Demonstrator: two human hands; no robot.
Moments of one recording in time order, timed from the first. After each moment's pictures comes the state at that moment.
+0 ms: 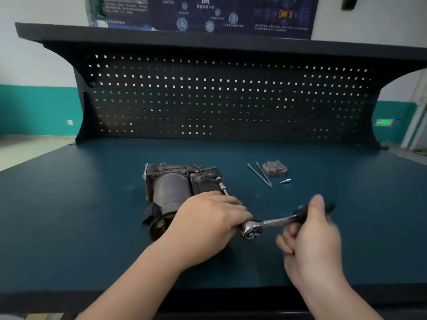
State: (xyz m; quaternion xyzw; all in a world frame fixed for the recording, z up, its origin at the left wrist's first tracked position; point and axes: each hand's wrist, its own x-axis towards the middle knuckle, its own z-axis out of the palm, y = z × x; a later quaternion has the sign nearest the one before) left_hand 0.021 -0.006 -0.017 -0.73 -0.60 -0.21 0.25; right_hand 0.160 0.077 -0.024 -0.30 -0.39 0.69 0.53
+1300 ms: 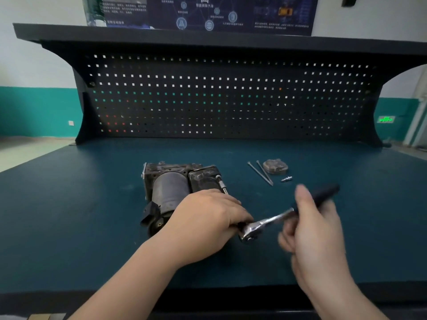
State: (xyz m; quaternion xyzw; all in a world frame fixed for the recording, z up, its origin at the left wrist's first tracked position) left_hand 0.019 -0.008 -0.013 -0.72 -0.63 -0.20 0.21; right_hand 0.163 0.079 -0.022 -0.25 -0.51 0.63 0.54
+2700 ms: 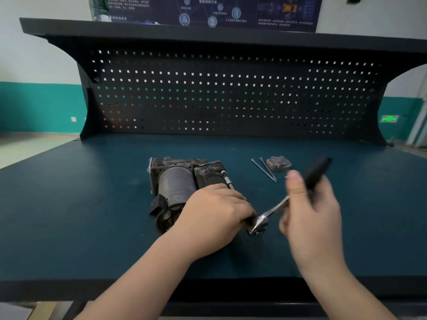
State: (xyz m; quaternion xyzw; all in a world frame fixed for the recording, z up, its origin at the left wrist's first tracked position) left_hand 0.021 -0.004 -0.023 -0.72 -0.61 -0.21 0.26; right_hand 0.161 0.073 -0.016 -0.24 -0.64 0.47 0.56
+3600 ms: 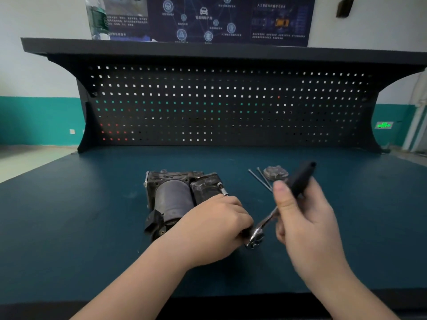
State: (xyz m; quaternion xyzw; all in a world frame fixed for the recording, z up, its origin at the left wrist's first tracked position) left_hand 0.018 0.001 -0.010 -0.75 -0.62 -0.12 0.20; right_hand 0.161 0.080 -0.011 -0.14 -0.68 0.49 0.52
